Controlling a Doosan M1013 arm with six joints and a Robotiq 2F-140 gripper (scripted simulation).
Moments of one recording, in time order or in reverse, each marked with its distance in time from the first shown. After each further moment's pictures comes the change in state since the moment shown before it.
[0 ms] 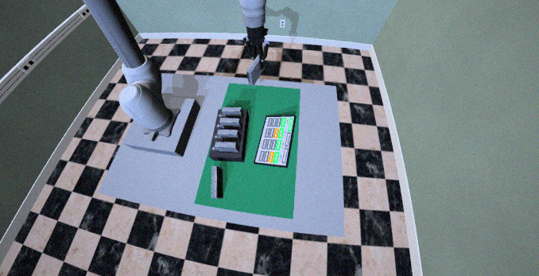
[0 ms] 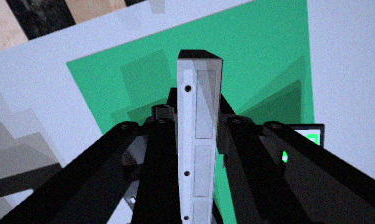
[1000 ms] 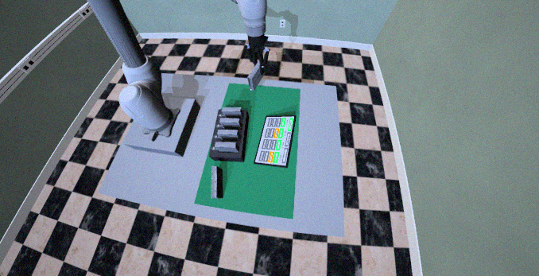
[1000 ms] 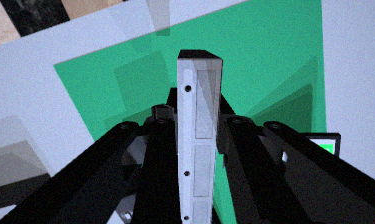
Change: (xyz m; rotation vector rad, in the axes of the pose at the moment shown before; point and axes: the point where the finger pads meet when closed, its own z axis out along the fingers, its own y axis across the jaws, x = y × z) arm 0.000 0.000 0.041 0.000 0.000 0.000
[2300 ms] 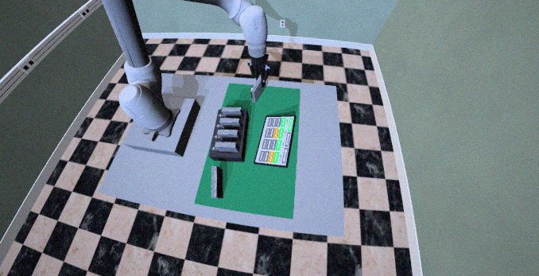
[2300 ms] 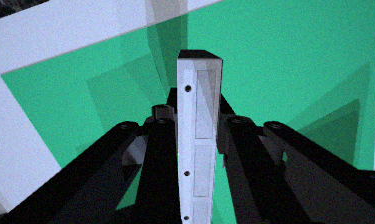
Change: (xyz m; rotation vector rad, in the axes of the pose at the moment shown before) arm 0.000 0.000 0.111 0.000 0.000 0.000
